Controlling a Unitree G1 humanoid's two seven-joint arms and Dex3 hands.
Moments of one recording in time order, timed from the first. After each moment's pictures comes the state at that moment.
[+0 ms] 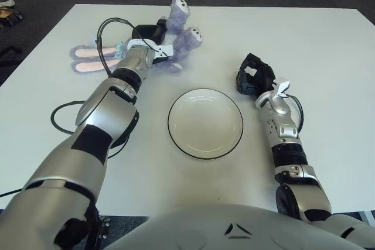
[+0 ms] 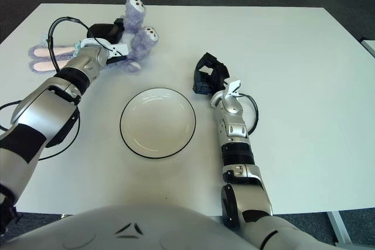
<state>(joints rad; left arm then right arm) -1.11 0.26 -0.56 1.31 0.73 -0.08 0.27 -0.34 -0.02 -0.09 0.35 0.13 -0.05 0.14</state>
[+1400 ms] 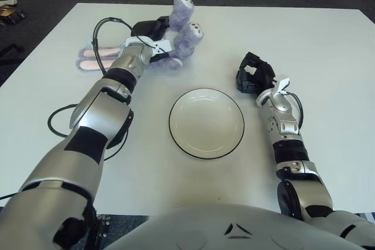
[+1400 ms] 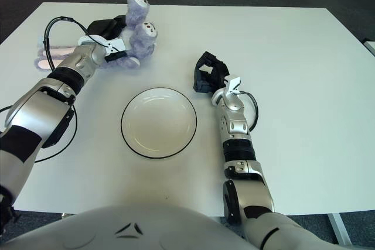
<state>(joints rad) -1.09 0.31 -0.48 1.24 0.65 -0.23 0.27 -0.38 -0.05 -0.09 0.40 0.14 -0.05 0.17</state>
